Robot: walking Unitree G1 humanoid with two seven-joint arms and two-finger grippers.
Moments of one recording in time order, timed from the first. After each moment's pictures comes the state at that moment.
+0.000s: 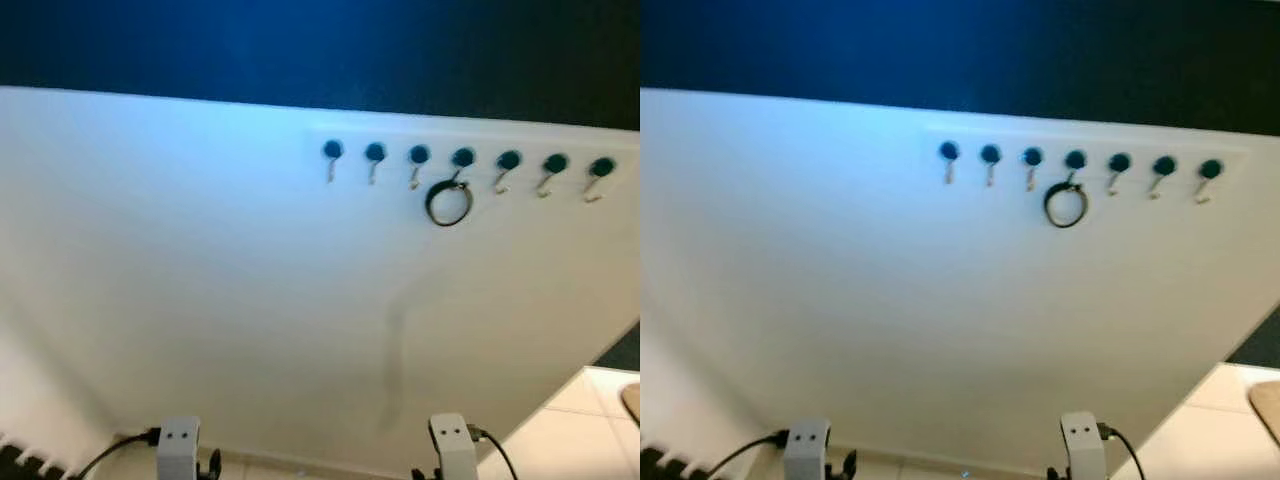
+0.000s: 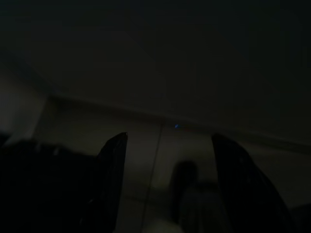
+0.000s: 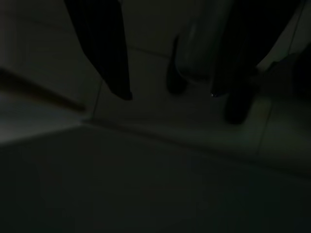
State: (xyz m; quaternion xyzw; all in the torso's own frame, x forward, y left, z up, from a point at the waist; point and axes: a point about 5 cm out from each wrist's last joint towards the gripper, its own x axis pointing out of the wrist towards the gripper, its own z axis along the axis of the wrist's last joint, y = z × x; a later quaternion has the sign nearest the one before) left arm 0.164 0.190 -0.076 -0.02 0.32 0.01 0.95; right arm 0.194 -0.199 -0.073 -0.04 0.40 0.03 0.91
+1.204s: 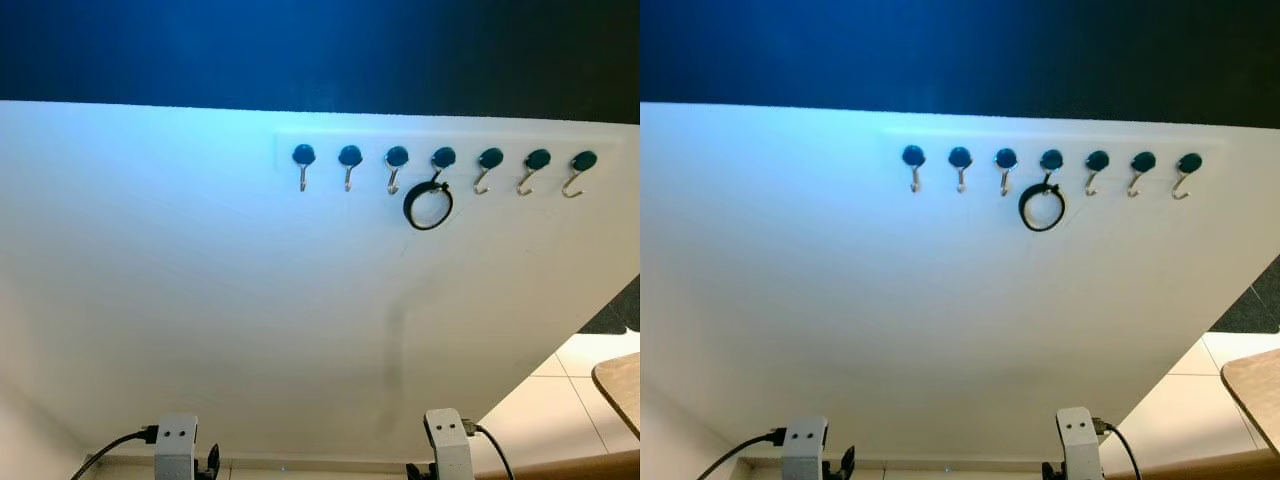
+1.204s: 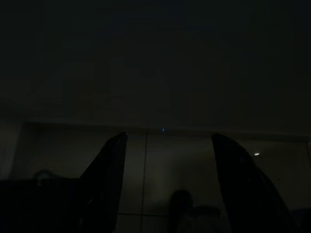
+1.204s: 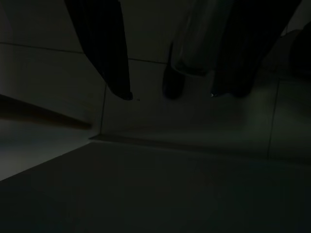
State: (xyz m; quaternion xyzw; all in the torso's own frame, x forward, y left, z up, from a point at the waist) left arm 0.177 0.191 -0.066 -0.01 0.29 0.00 0.96; right arm 0.192 -0.196 -0.075 -0.03 0.41 0.03 0.91
